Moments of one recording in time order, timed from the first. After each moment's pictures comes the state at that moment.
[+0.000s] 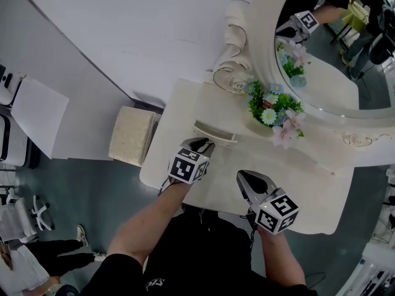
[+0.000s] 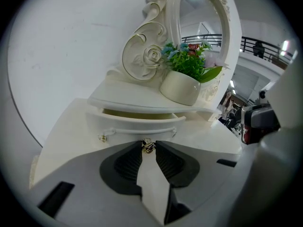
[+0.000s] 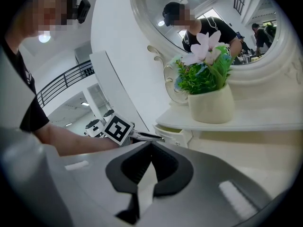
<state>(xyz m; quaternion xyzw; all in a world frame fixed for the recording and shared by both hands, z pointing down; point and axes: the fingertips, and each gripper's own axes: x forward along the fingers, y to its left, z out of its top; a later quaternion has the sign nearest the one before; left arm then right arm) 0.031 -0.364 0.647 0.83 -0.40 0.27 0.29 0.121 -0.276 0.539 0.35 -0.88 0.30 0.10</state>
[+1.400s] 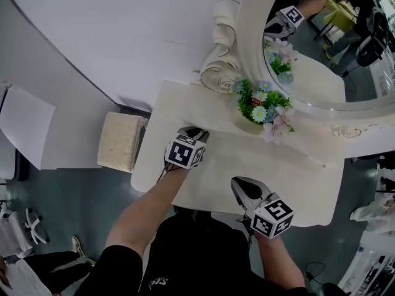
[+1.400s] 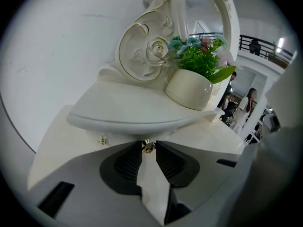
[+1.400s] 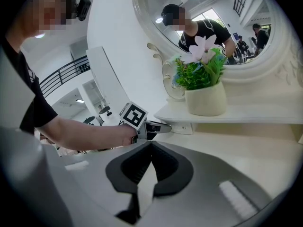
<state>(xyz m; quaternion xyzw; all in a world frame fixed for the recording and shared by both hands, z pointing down) 0.043 -0.410 0.656 0.84 -0.39 0.27 0.28 0.126 -0.254 0.545 0.37 -0.87 0.30 0.12</state>
